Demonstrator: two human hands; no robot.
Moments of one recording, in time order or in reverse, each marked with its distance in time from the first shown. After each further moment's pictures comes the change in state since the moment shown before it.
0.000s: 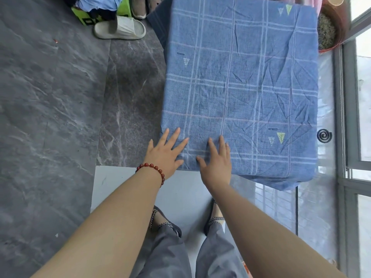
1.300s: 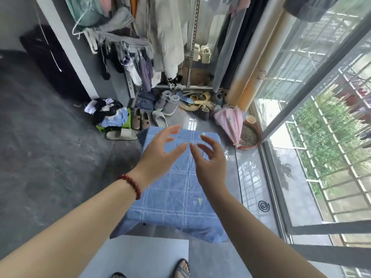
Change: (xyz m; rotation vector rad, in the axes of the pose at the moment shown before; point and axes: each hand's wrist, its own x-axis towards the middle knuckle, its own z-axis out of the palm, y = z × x) left_hand -0.225 0.210 -0.391 -1.111 0.721 0.165; right_hand -0.166 -0.079 -0.450 1.064 0.305 -0.403
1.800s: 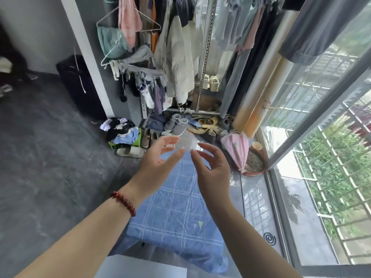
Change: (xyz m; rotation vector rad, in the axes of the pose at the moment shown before) left_hand -0.027 0.053 -0.015 -0.098 0.141 0.058; right_hand -0.013 -0.063 -0.012 0.131 -0.096 -0.100
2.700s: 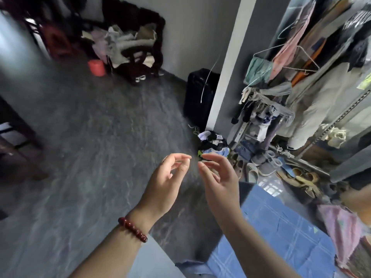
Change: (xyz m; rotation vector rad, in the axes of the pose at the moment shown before) left_hand -0.100 -0.078 -0.345 -0.097 0.590 -0.100; right_hand -0.098 0.005 0.375 -0.078 -0.635 -0.072
